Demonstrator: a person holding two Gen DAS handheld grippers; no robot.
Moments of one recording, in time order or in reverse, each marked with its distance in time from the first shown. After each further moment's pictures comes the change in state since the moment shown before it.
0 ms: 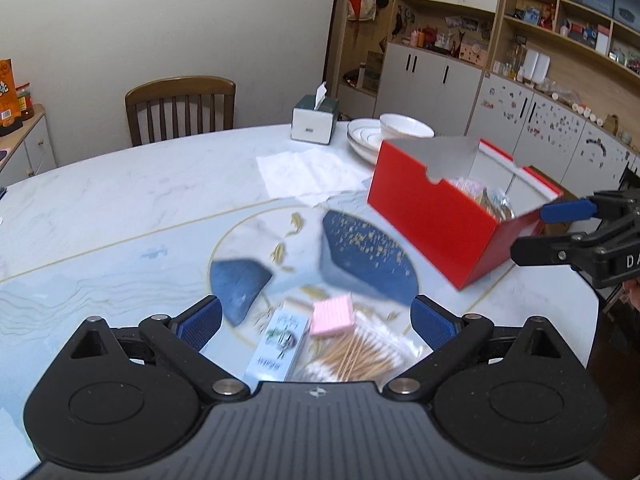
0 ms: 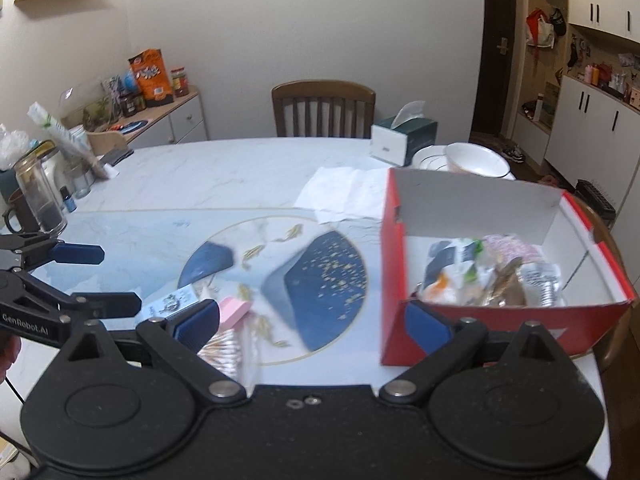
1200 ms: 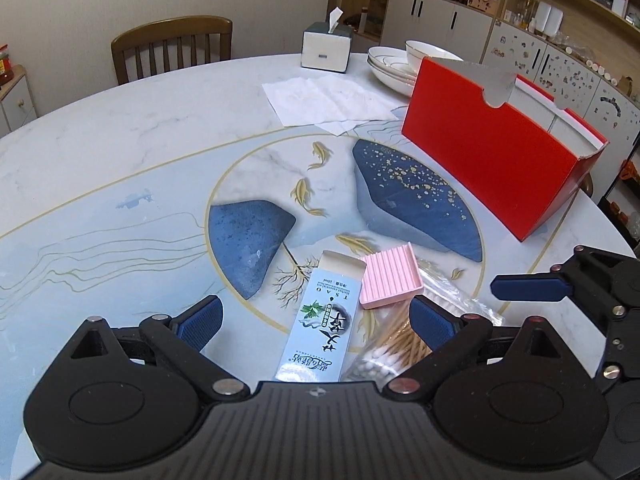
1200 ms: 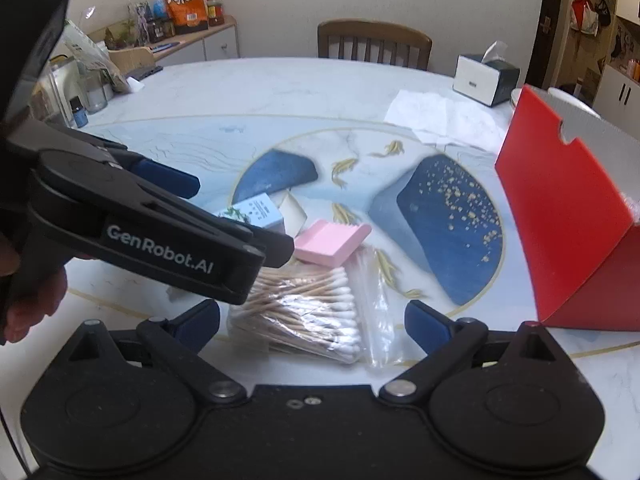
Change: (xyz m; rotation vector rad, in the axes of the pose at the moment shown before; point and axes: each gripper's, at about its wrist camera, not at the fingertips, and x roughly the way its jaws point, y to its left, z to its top) left arm 0.092 0.031 -0.014 0.017 0.165 -0.005; right arm 0.107 0.091 -0.051 -0.078 0.140 0.025
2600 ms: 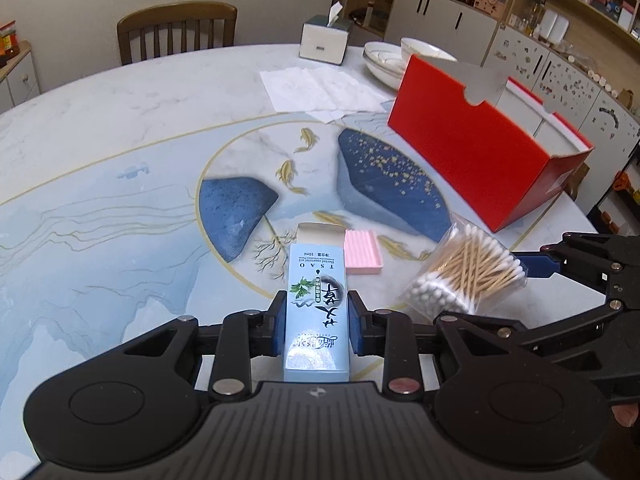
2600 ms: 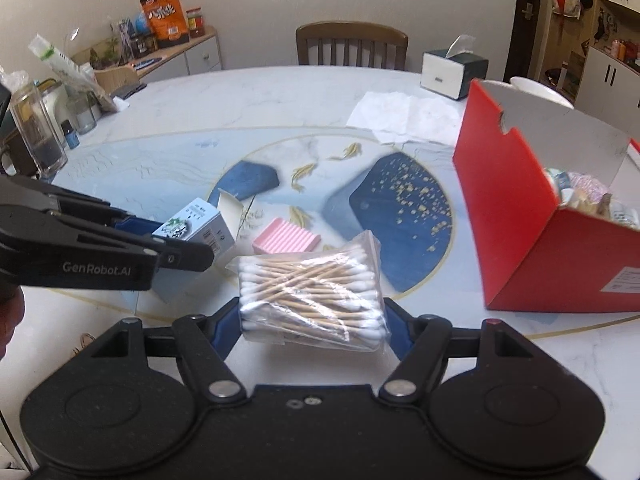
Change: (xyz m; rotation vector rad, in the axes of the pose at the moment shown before) left arm -0.028 -0.015 -0.009 -0.061 0.025 -0.021; right arm -0.039 -0.038 0.000 0.061 -0.008 -0.002
